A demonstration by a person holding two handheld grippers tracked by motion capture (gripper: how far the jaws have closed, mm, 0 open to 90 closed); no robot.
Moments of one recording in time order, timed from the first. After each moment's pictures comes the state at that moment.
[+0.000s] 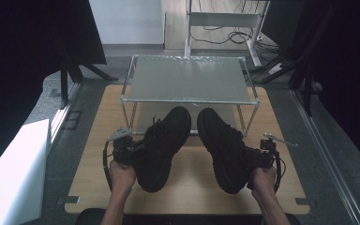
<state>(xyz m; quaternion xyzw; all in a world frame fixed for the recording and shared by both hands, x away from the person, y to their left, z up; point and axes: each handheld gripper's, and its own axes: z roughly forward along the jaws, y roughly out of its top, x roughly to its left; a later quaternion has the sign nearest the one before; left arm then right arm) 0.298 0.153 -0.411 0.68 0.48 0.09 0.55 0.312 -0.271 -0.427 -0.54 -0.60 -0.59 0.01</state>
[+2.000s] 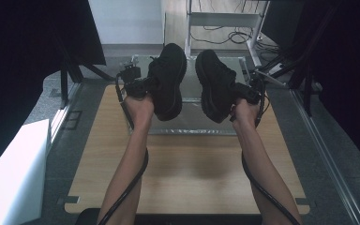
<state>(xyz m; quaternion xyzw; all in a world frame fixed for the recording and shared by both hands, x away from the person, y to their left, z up) 0.449 0.123 -0.305 0.58 0.60 0.15 0.53 0.466 -0.228 -0.331 -0.62 -0.51 -0.60 -0.02</state>
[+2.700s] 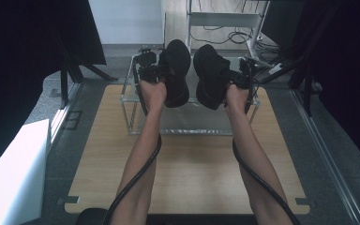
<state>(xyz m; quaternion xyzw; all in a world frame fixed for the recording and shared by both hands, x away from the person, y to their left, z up) 0.501 0.085 -0.292 0.61 0.62 0.20 0.45 0.509 -0.203 -0.313 -0.64 -0.54 -0.53 -0.11</state>
